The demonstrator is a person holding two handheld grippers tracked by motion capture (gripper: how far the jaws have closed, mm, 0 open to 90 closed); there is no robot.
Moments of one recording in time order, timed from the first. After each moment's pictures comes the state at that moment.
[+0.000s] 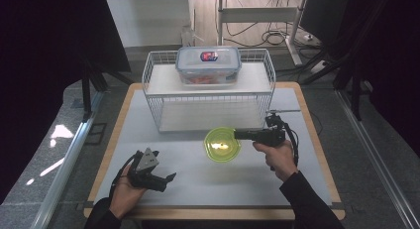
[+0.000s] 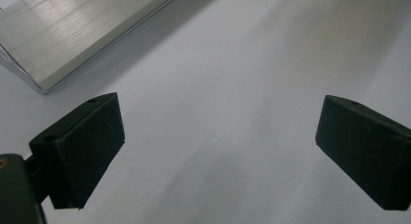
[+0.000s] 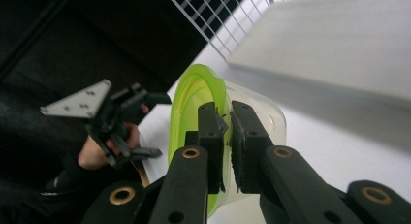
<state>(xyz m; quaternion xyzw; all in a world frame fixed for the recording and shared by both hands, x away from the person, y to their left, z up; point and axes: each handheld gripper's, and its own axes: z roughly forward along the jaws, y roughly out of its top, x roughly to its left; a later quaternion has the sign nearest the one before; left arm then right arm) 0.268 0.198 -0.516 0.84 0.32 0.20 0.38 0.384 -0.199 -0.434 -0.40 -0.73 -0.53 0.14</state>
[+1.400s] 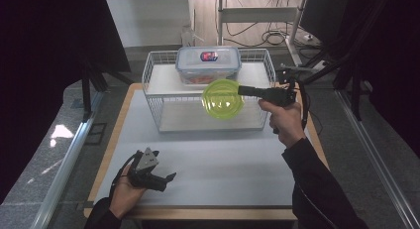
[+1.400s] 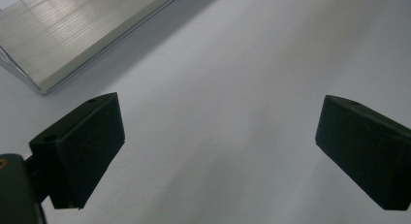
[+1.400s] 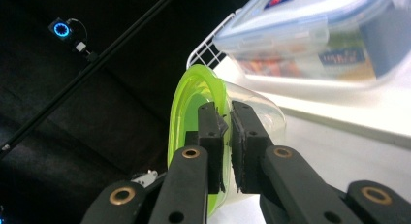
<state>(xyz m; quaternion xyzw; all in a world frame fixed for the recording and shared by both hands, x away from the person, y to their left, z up) 0.269 0.199 -0.516 0.84 0.32 0.20 0.39 0.420 -0.197 -0.322 -0.38 -0.69 -0.61 0.10</state>
